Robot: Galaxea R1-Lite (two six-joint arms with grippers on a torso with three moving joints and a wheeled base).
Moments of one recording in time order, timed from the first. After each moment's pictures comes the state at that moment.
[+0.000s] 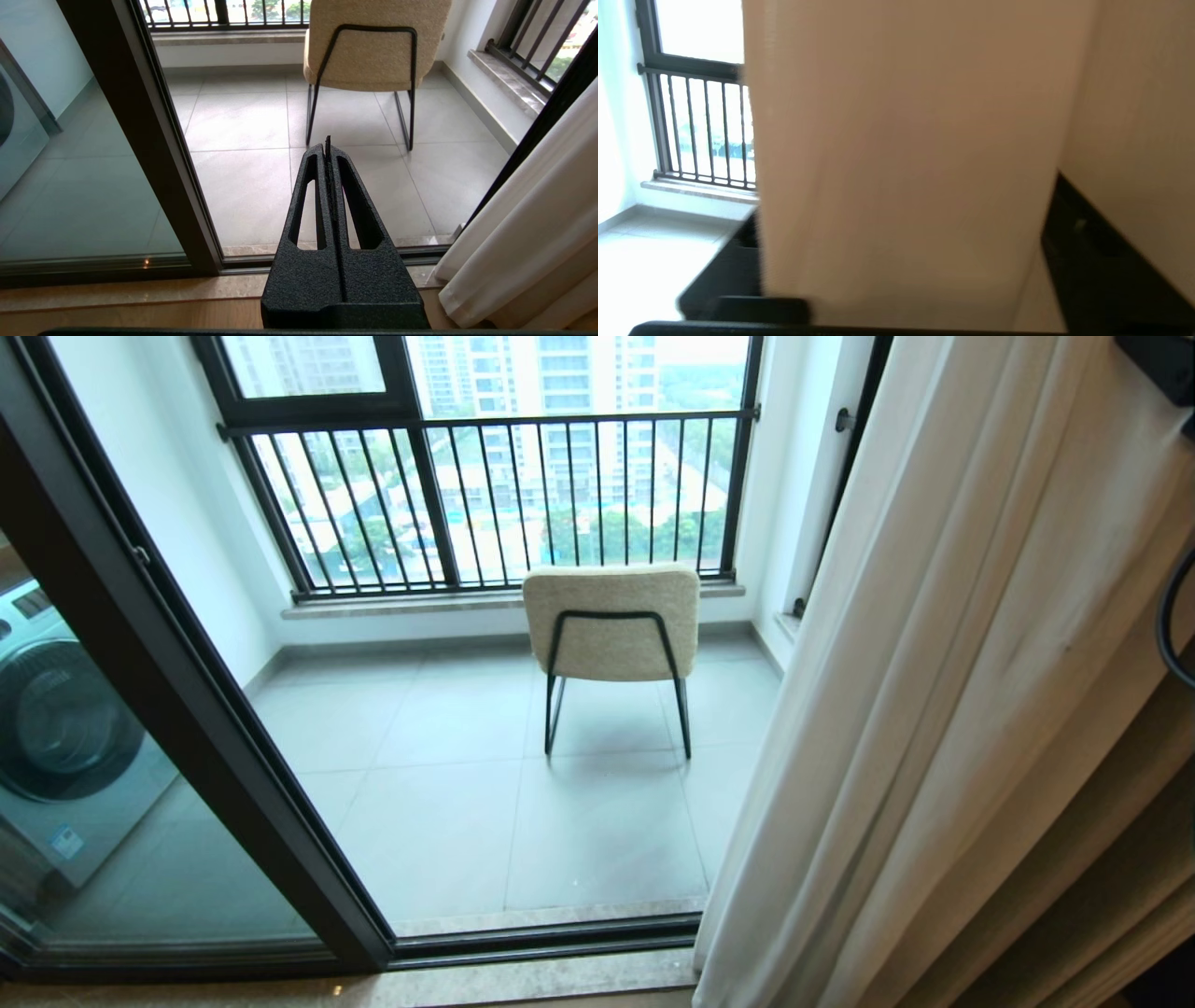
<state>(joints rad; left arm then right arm) 0.00 0.00 0.00 0.00 -0.01 -0.03 -0.10 1.44 -1.13 -0.80 0.25 -0.02</state>
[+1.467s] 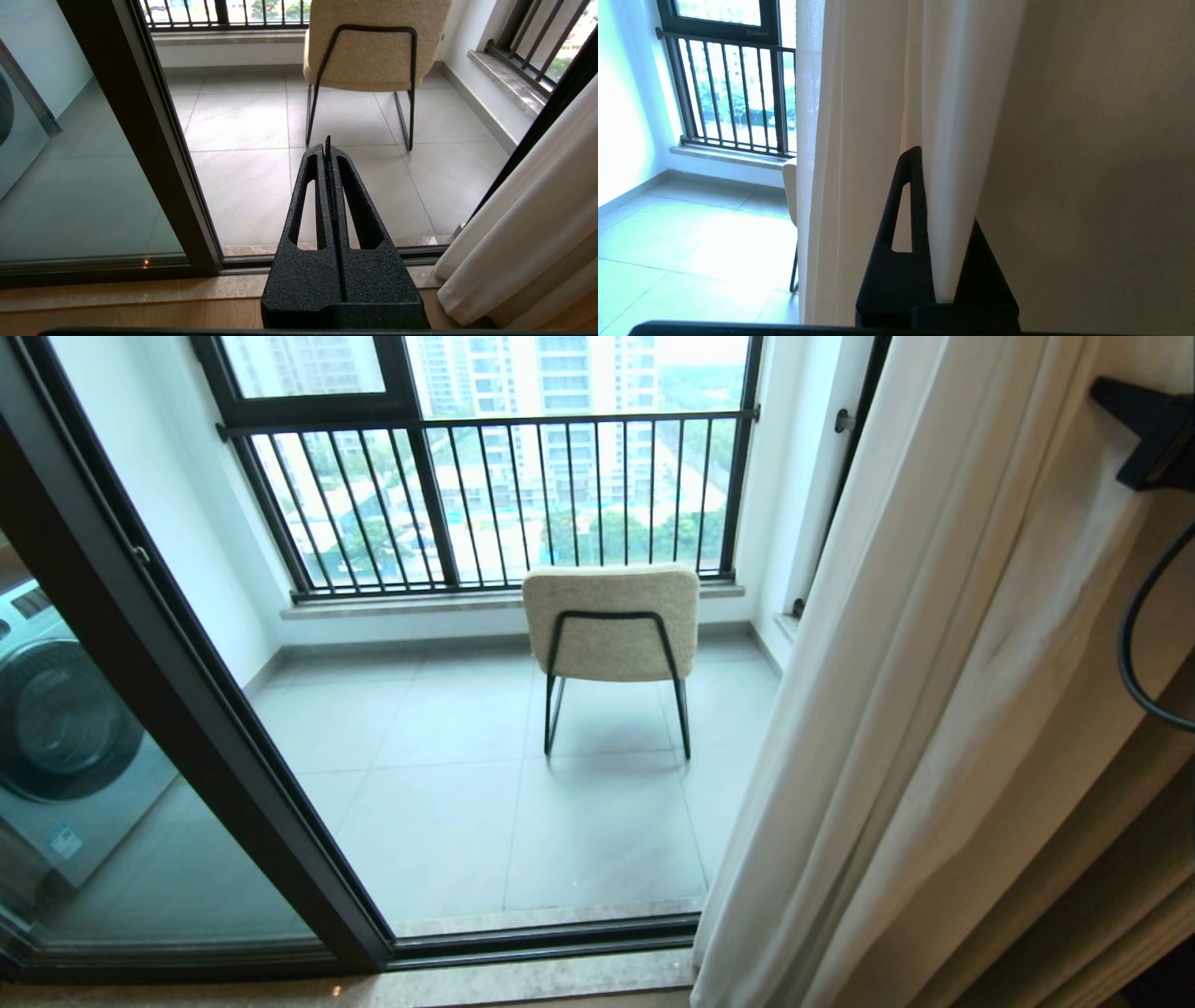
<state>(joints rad) 0.00 0.00 0.00 0.00 -0.01 -0.03 -0.05 1.49 -1.11 -0.70 0.25 -0.04</state>
